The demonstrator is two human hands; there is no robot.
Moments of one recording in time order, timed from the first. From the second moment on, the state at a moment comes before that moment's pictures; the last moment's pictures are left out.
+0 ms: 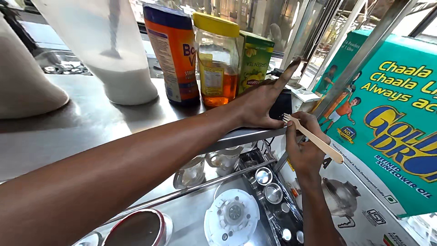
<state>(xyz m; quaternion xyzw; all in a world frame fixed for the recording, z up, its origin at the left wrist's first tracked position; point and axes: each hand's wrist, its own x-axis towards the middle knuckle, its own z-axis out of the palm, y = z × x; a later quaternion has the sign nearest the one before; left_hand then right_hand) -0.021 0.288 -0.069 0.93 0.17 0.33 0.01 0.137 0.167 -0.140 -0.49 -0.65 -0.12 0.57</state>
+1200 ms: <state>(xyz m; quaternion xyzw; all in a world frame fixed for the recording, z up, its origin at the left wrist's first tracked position) -0.021 0.284 -0.067 0.93 0.19 0.32 0.00 0.123 0.172 -0.119 -0.56 -0.64 -0.21 0.48</state>
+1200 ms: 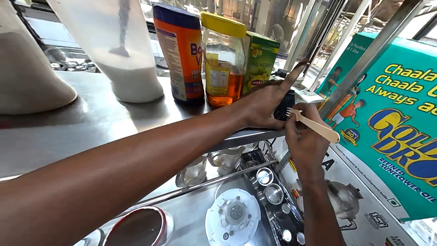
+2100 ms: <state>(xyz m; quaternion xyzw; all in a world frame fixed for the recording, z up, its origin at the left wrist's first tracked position) -0.021 0.289 -0.070 0.93 0.19 0.32 0.03 0.175 0.204 -0.086 -0.39 -0.77 0.12 0.49</state>
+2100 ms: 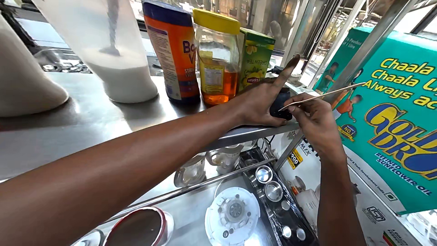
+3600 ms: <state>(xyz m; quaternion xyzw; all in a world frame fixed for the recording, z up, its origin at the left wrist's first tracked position) -0.021 0.289 -0.070 0.93 0.20 0.32 0.02 0.170 0.194 -0.113 -0.38 -0.77 -0.05 0.51</state>
